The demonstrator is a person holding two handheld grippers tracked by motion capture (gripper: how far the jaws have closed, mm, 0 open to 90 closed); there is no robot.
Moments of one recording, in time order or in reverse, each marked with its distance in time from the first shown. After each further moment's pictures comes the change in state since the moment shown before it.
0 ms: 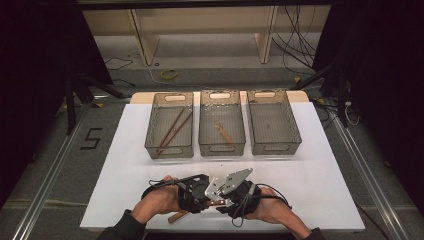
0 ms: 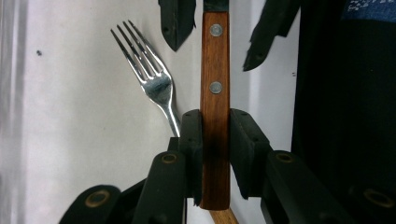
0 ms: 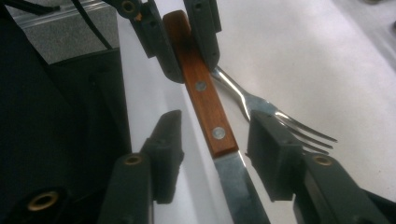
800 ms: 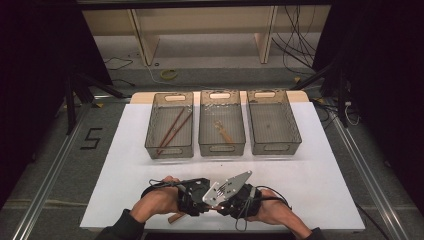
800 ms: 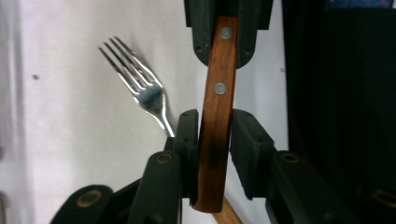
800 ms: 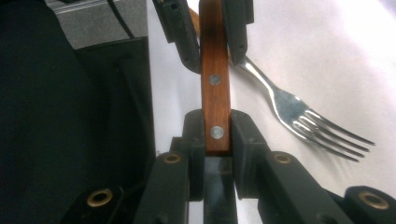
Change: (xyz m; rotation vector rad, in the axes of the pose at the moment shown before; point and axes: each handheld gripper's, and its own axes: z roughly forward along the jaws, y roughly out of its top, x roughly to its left) left arm -0.002 -0.002 -0.002 -0.037 0.006 0.083; right arm 0.003 -0.005 0.000 0.013 0.072 -0.052
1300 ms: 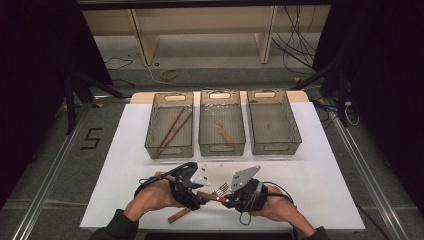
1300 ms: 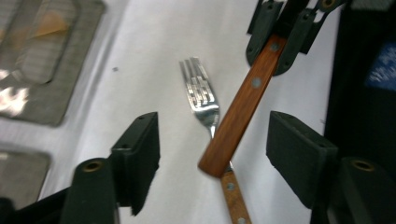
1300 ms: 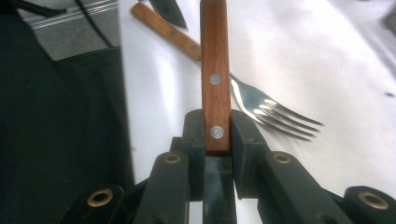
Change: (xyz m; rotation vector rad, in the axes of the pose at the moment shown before) left arm 0.017 -0.021 -0.021 -0.198 0.128 -0.315; right arm -0.013 -0.007 -0.015 -0.023 -0.066 0.053
